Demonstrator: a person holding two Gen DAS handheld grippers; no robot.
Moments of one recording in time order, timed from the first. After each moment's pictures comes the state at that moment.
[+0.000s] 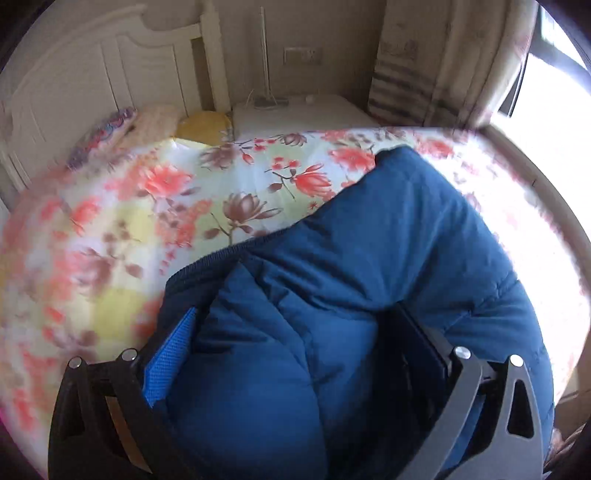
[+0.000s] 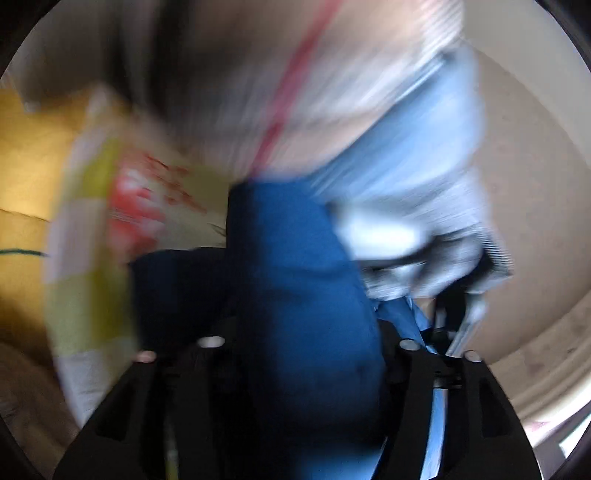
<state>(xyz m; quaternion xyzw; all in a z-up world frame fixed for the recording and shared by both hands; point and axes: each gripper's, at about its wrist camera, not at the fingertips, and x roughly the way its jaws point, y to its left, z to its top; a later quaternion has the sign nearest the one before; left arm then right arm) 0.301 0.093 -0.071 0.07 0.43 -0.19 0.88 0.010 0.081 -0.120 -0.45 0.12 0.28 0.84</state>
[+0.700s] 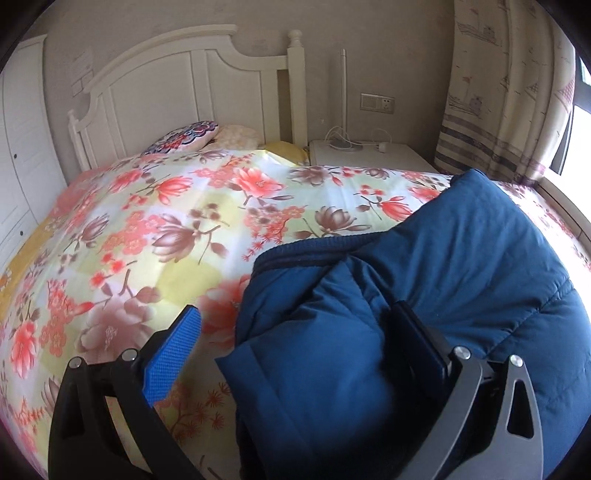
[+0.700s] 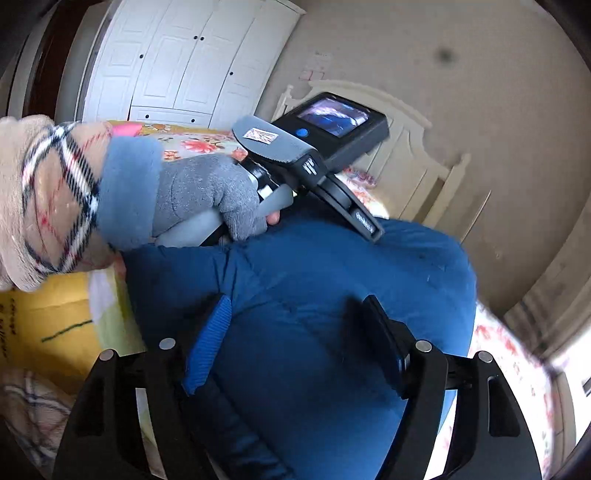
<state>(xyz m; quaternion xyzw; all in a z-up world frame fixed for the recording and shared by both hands) 0.268 0.147 -0.082 0.04 0.34 -0.05 0.94 0.060 -0.024 -0.092 -0.24 0.21 0.29 0.90</state>
